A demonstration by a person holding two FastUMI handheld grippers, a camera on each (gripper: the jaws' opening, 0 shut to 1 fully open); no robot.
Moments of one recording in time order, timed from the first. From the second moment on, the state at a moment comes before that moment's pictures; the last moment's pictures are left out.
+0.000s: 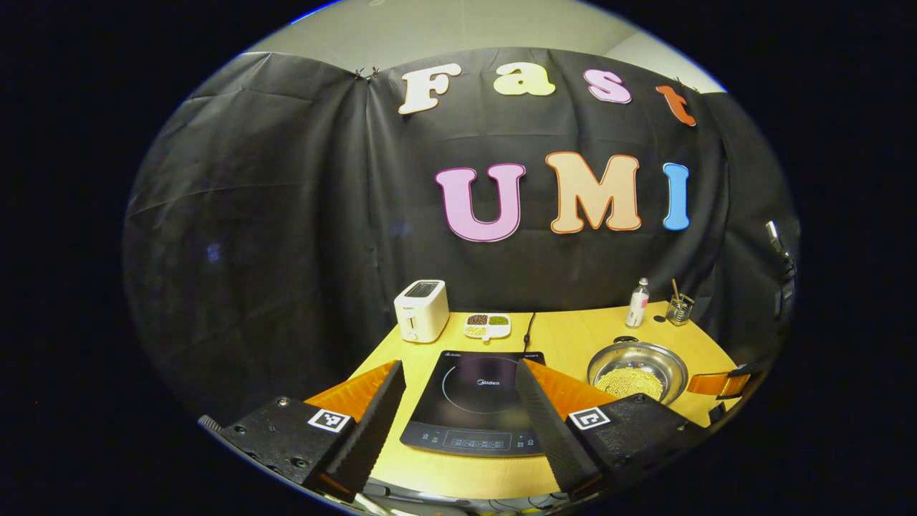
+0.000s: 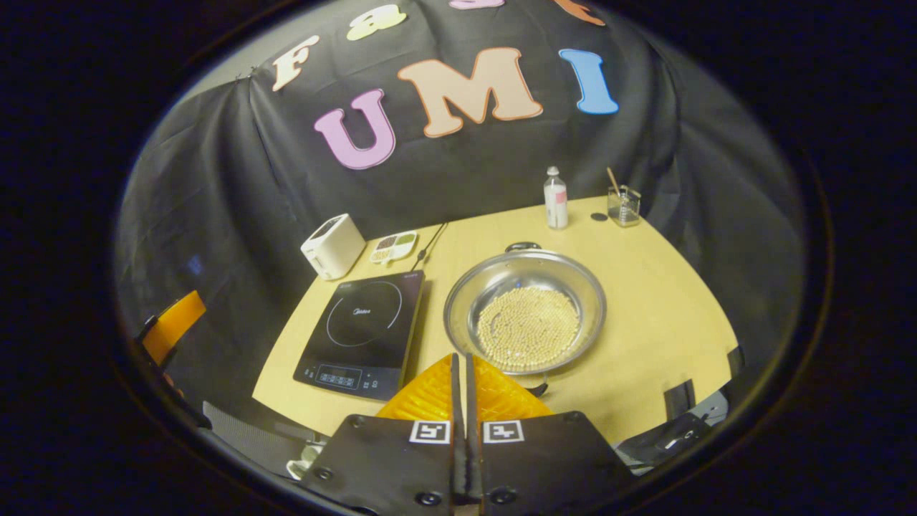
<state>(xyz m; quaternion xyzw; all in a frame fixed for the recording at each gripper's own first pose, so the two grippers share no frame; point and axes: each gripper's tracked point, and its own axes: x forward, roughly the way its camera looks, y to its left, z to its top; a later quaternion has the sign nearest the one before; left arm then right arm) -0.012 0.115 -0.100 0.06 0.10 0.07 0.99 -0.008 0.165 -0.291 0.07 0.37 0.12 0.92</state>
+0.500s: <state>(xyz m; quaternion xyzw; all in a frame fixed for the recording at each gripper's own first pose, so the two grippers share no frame) -0.023 0.151 -0.119 0.05 0.12 0.10 0.99 -0.019 0.191 -0.379 0.14 0.53 0.10 0.83</state>
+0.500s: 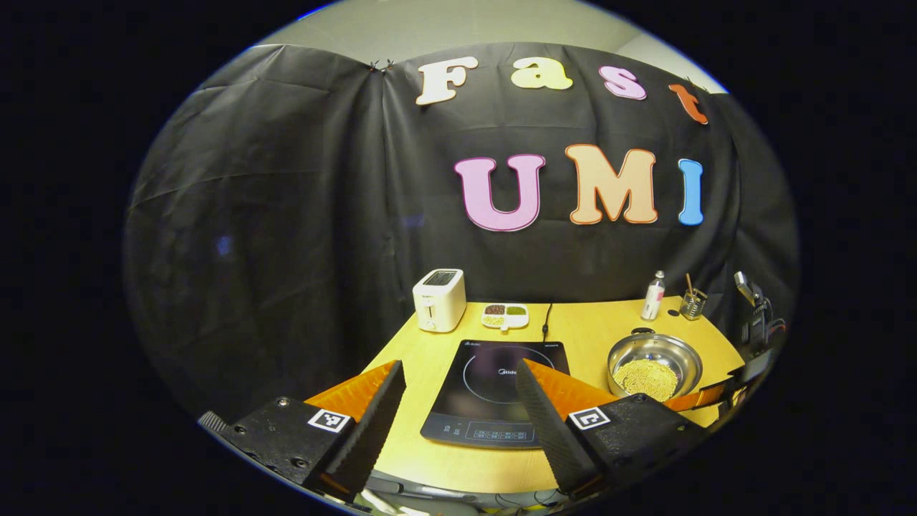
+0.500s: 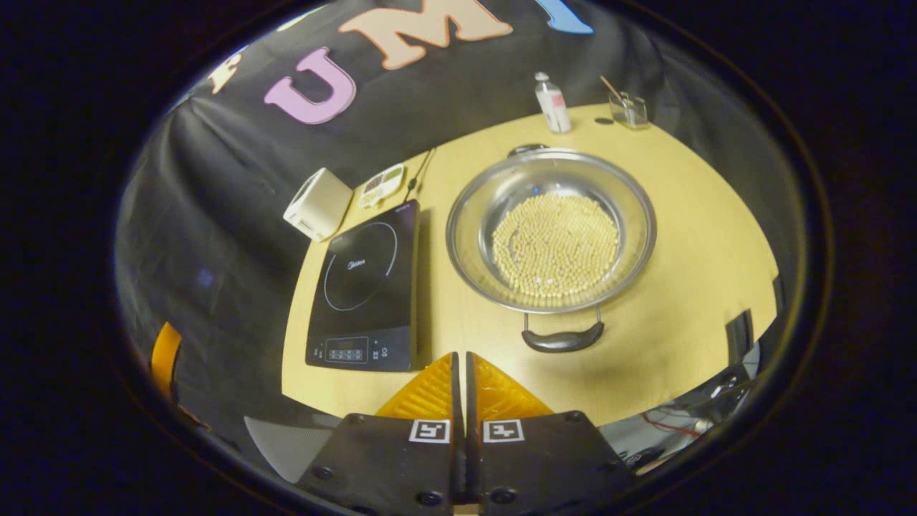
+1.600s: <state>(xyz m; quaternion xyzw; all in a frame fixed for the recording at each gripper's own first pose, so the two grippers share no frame) -0.016 0.144 -0.131 0.03 0.12 0.06 0.99 0.012 0.100 -0.451 0.12 0.57 -0.02 0.81</state>
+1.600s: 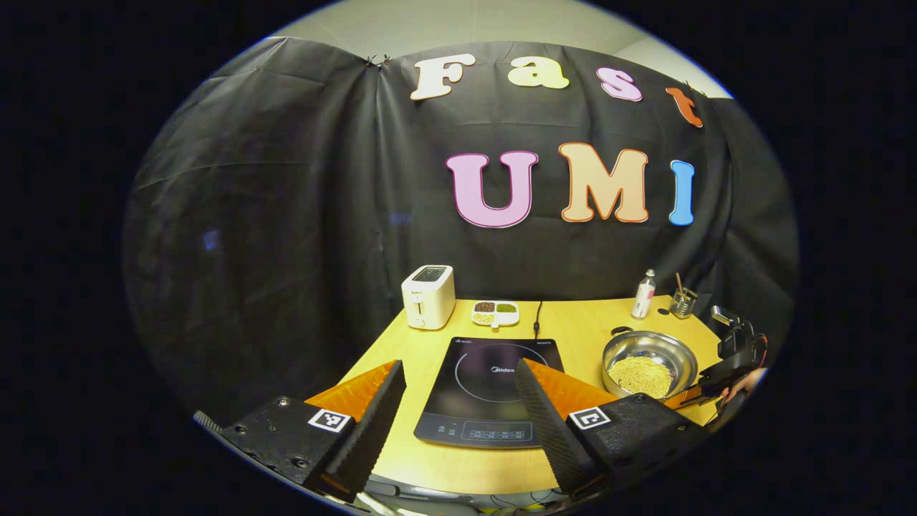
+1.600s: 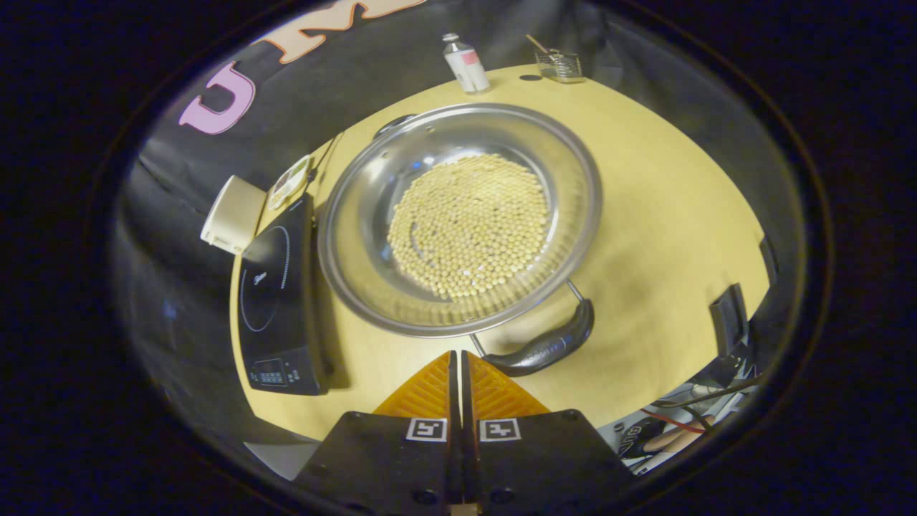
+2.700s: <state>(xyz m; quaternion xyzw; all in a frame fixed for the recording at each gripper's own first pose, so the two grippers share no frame) -0.025 0.125 -0.147 0.02 0.16 0.06 0.99 0.084 -0.017 -0.456 0.02 0.59 -0.03 0.81</state>
